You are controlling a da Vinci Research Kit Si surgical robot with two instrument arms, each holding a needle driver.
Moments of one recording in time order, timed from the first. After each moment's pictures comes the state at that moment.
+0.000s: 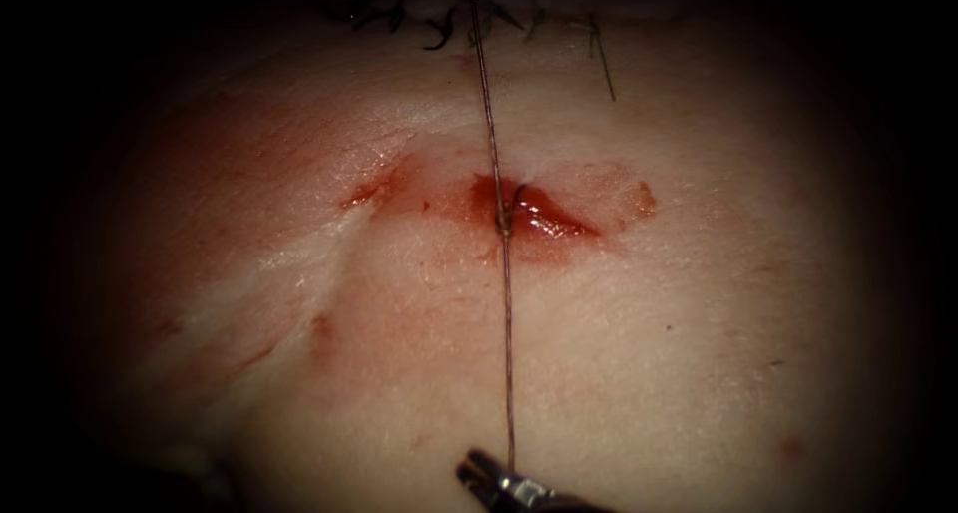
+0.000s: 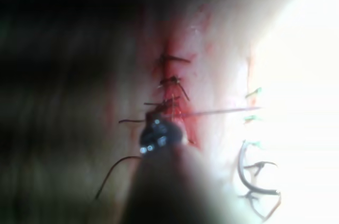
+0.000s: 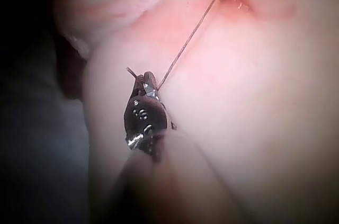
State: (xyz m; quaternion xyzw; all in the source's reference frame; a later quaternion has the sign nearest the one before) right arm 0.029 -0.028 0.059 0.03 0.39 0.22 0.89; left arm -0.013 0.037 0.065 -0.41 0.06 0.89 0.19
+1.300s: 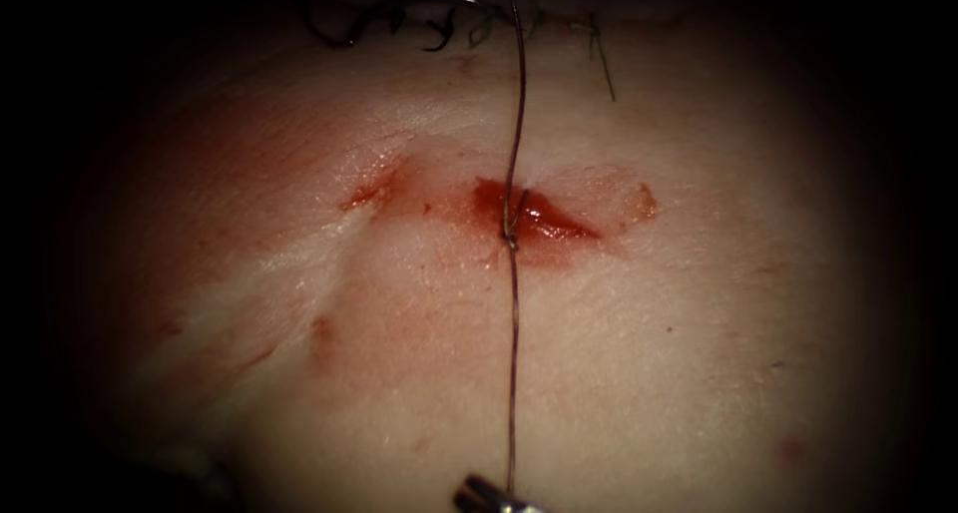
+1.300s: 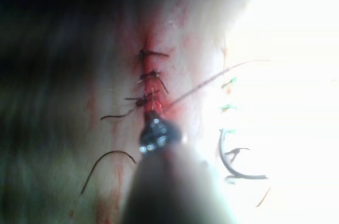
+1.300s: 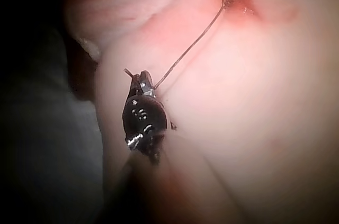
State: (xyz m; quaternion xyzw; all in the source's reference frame) right arm 0.030 -0.025 0.055 0.03 0.41 0.26 0.87; left arm -0.011 0.030 0.063 -0.42 0.06 0.89 0.15
